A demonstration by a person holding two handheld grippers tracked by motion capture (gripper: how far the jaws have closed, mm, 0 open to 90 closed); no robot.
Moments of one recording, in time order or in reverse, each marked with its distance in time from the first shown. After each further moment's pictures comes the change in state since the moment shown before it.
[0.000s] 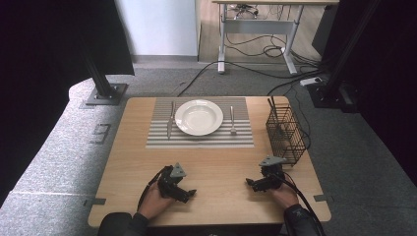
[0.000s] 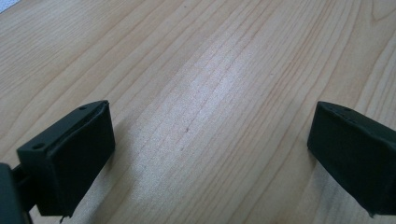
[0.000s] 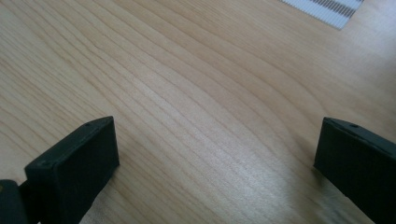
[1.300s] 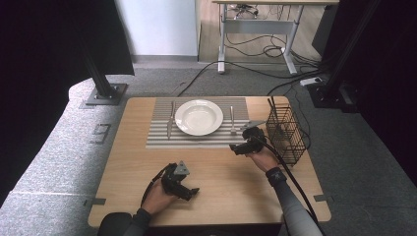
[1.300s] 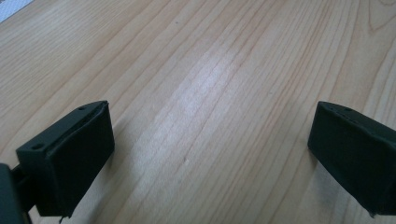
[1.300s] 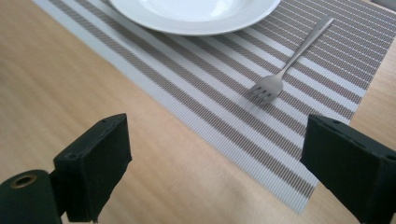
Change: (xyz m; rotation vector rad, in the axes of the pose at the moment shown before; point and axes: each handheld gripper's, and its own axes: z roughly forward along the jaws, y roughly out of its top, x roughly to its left) left arm 0.003 0.009 0.008 0.002 -0.028 0.032; right arm -0.009 0.129 0.020 -0.018 -0.020 -0.014
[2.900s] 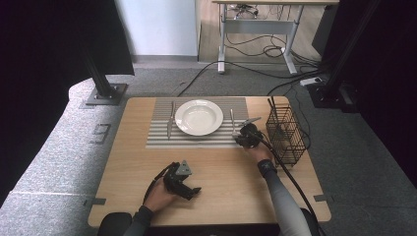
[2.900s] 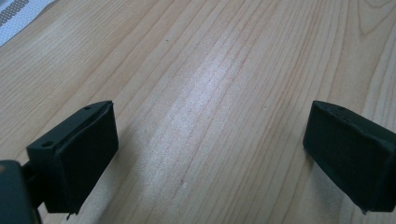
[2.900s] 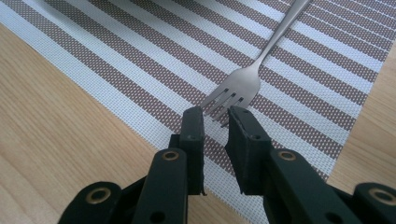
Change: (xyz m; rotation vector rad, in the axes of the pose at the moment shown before) left arm 0.000 0.007 0.005 -0.017 -0.020 0.073; right arm -0.033 -0.005 0.057 0.097 -0.034 0.048
